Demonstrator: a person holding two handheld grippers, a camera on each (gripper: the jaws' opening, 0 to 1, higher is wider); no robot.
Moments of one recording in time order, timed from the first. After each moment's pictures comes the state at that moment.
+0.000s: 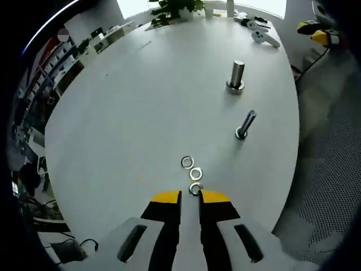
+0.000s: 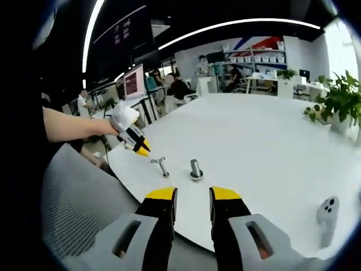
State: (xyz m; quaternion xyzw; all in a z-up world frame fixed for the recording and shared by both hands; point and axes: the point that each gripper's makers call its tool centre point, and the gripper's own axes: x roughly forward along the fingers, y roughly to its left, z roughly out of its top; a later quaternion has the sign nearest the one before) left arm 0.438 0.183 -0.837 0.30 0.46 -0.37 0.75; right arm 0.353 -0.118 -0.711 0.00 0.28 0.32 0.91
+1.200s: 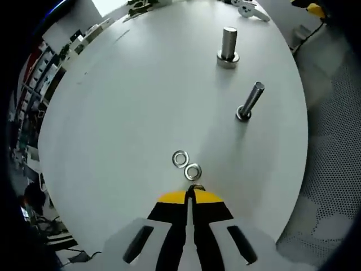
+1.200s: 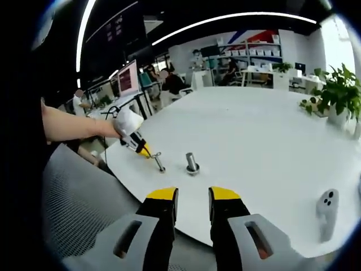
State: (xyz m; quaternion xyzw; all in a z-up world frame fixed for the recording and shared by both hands) left arm 0.436 0.182 -0.862 0.37 0.48 -0.39 0.69; right arm 0.352 -0.119 -0.715 0.00 0.29 0.32 0.90
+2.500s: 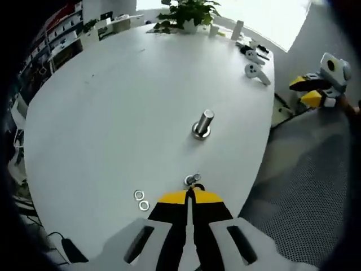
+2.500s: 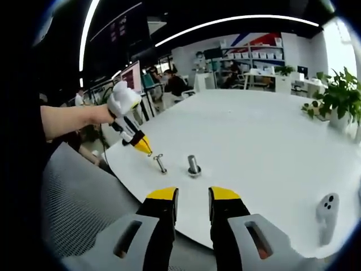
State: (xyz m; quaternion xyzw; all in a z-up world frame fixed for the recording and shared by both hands) left arm 0.410 0.092 -0.786 0.12 0.51 -0.40 0.75; right arm 0.353 -0.117 -0.712 0.00 0.28 0.32 0.90
